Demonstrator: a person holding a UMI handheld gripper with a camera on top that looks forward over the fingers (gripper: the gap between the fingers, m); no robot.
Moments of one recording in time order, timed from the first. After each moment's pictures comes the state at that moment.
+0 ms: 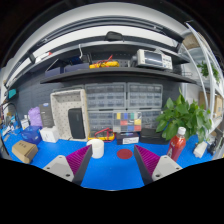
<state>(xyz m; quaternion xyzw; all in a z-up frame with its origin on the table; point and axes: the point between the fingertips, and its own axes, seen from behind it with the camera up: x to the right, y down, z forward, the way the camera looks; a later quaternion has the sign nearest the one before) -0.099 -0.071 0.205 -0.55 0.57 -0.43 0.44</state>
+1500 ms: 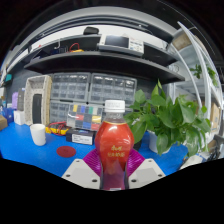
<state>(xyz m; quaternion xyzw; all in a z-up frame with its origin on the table) -0.009 -0.313 0.112 -0.53 0.52 -0.52 0.42</state>
